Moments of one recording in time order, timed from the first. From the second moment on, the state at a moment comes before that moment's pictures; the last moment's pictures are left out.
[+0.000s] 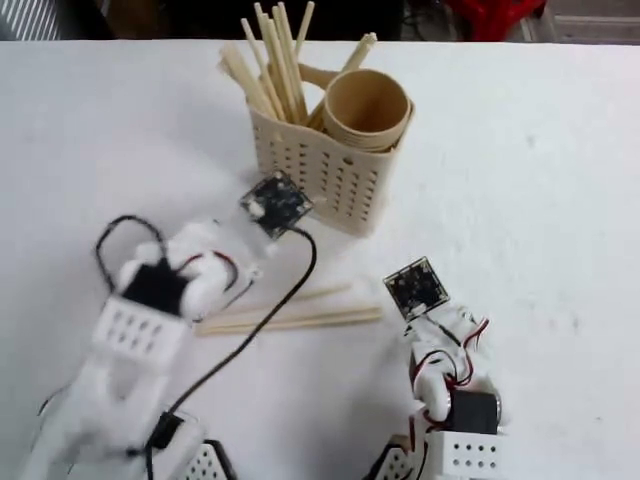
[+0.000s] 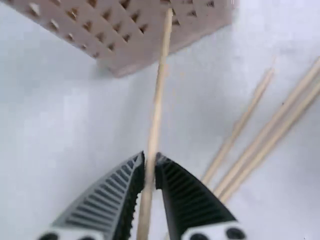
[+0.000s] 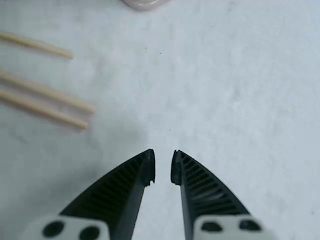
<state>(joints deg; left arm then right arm) 12.1 -46.5 46.6 63.7 -29.8 0.7 -102.3 96.4 62.7 36.2</state>
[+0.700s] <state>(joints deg) 11.7 -56.0 19.2 80.9 -29.8 0.7 -102.3 96.4 62.7 36.2</state>
